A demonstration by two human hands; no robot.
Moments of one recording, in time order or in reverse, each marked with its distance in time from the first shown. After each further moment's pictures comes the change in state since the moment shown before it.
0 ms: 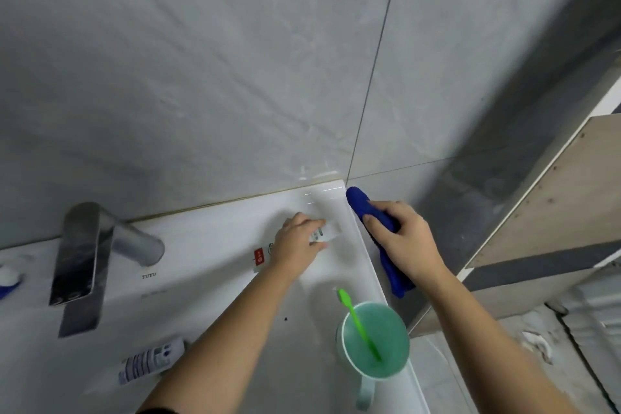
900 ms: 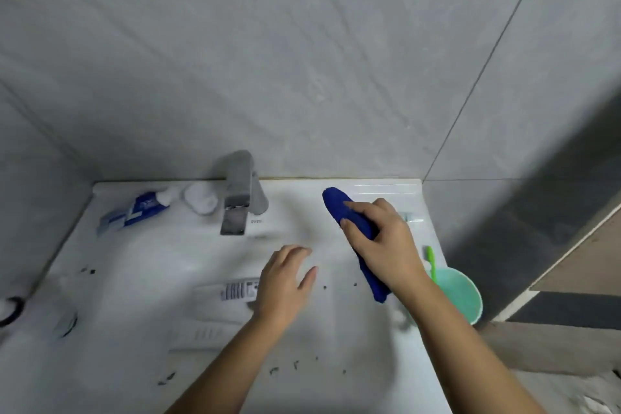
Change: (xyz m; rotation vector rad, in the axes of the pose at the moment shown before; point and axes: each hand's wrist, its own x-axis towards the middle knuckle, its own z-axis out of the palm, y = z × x) left_hand -0.215 -0.066 -0.086 -0.001 0.472 -0.017; right_hand -0.115 -0.108 0.106 0.003 -0.178 -0.292
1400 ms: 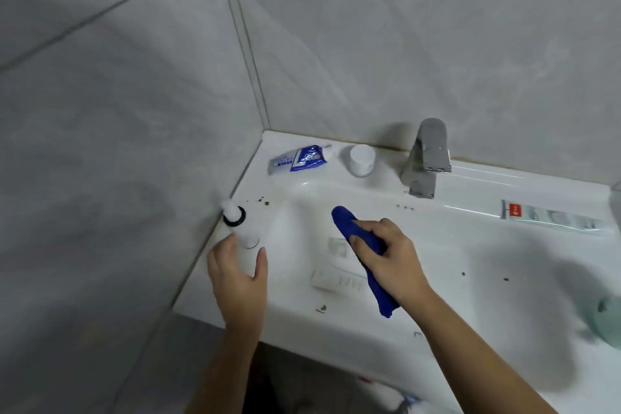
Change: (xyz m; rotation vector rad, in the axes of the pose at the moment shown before) left_hand -0.140 -0.162 -0.217 -0.014 0.720 -0.621; right_hand -0.082 -0.097 0.230 0.166 -0.342 0.037
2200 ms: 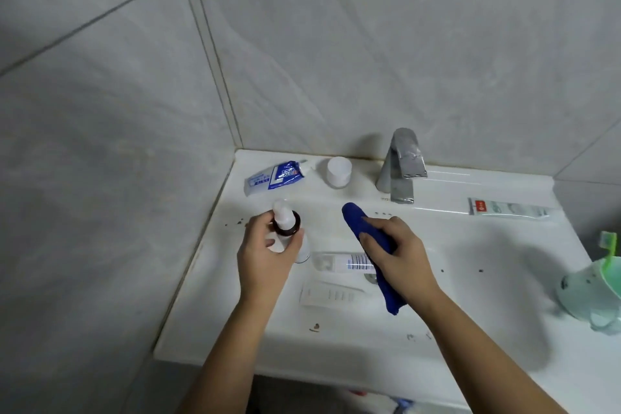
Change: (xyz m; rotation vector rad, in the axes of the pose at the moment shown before) left_hand 0.035 0.043 0.036 -0.277 -0.355 0.116; right_hand -0.001 -0.011 -0.014 0.007 0.195 -0.013
